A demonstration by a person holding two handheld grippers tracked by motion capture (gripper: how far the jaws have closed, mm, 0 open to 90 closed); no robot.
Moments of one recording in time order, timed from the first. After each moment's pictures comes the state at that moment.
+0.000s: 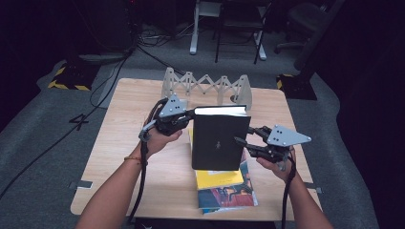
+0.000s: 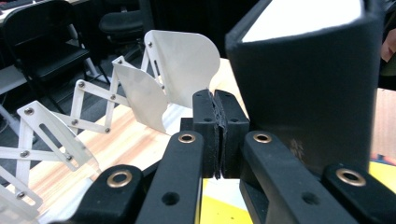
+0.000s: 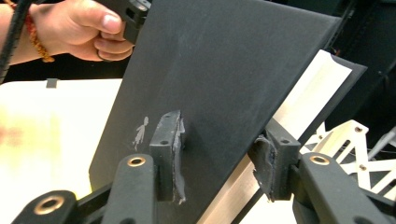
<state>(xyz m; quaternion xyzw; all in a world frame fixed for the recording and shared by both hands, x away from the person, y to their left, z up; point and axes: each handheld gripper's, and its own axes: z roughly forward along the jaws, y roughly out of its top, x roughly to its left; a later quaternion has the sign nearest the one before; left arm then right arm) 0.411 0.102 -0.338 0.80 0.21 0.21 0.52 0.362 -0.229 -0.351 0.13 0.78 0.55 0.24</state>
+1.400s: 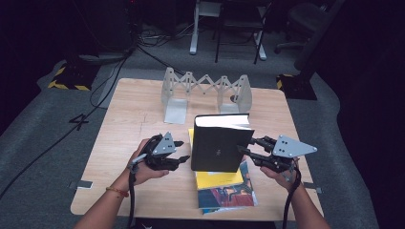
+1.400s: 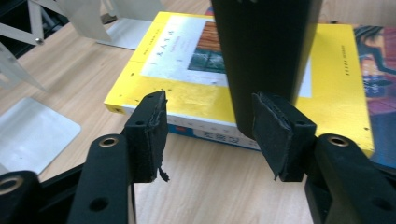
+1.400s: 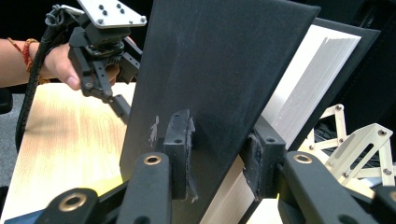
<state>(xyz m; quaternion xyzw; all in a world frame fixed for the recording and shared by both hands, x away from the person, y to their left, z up) 0.355 0.126 -0.414 0.87 0.18 0.16 0.44 0.344 -0.239 -0.360 0.11 0.78 0.58 0.23</state>
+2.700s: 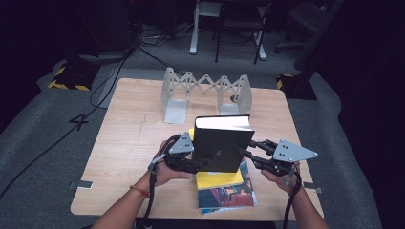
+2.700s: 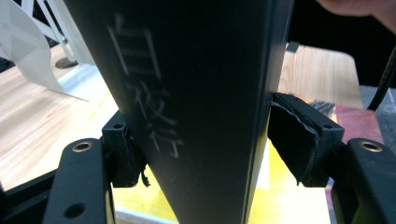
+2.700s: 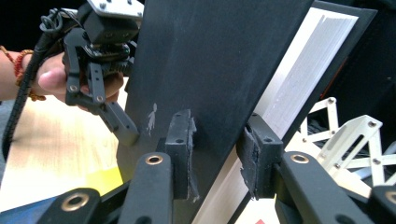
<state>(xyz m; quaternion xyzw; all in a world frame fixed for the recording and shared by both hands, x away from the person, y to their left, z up) 0.362 0.075 -0.413 0.83 0.17 0.11 0.53 0.335 -0.242 -0.368 0.12 0.78 0.57 0.24</state>
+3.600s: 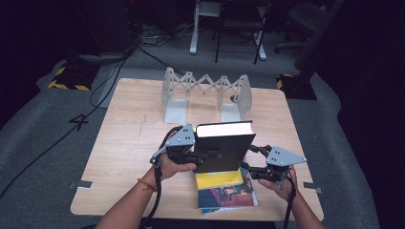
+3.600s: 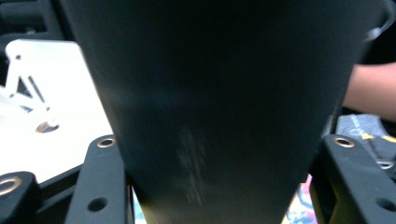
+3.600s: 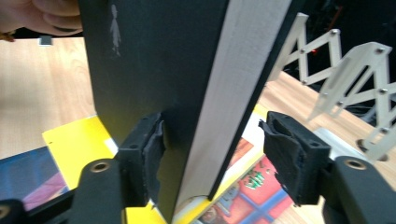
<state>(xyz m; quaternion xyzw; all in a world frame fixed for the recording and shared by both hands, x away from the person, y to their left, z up) 0.363 0.068 -0.373 0.79 0.11 0.09 0.60 0.338 -0.247 -0.411 0.18 0.81 0.52 0.23</state>
